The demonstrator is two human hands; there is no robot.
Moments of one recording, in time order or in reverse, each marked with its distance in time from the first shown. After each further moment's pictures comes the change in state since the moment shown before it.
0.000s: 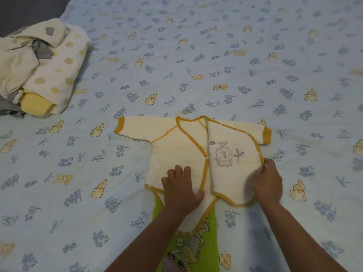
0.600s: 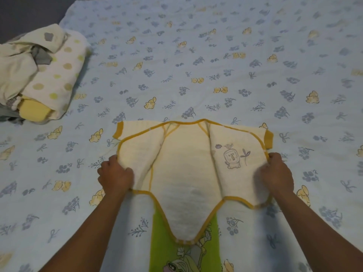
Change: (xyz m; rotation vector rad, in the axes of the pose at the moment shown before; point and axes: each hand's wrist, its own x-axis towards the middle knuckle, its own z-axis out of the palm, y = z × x) left_hand 0.054 -0.152 -0.058 -0.208 0.039 -0.660; right_hand 0.042 -0.009 -0.011 -0.191 -0.170 -0.025
